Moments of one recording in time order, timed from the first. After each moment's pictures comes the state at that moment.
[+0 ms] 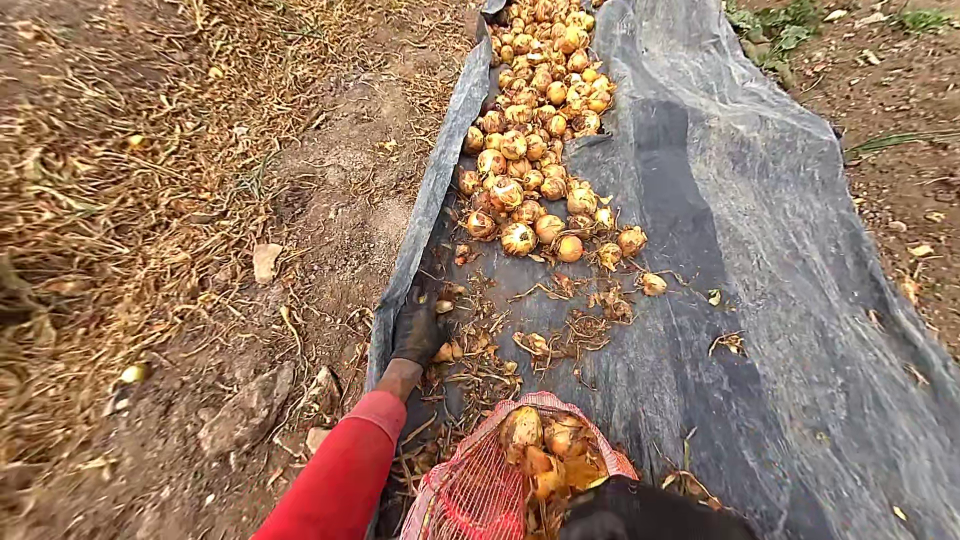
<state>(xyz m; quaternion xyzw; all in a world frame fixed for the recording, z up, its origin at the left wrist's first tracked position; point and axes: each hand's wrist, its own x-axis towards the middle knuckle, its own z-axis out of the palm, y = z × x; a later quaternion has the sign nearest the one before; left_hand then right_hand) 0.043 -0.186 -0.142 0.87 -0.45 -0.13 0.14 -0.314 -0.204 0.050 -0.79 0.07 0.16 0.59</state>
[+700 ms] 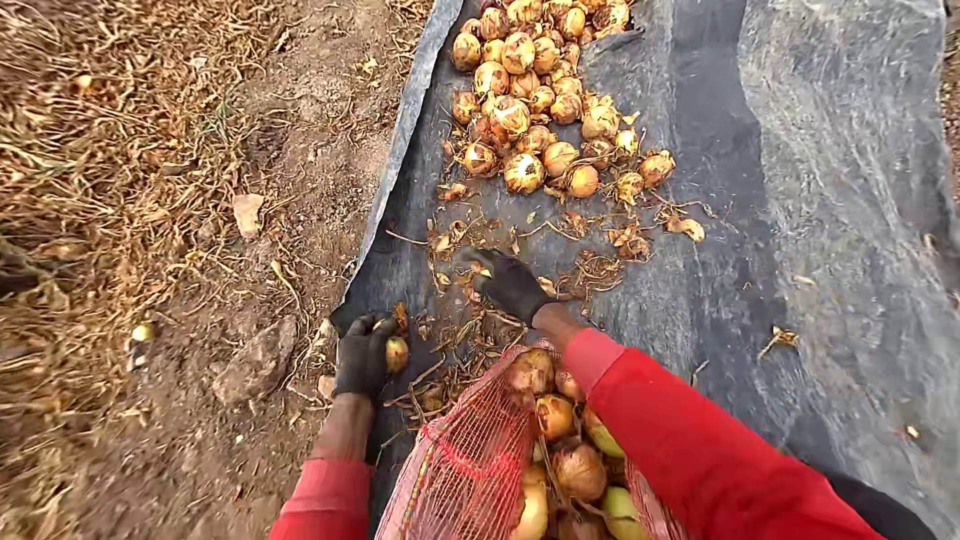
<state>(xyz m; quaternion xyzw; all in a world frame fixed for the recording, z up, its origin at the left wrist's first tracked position) 0.044 -0.051 -0.137 0.83 -0.09 -0.36 0.40 -0.128 -0.285 -0.093 -0.82 0.34 0.05 0.45</state>
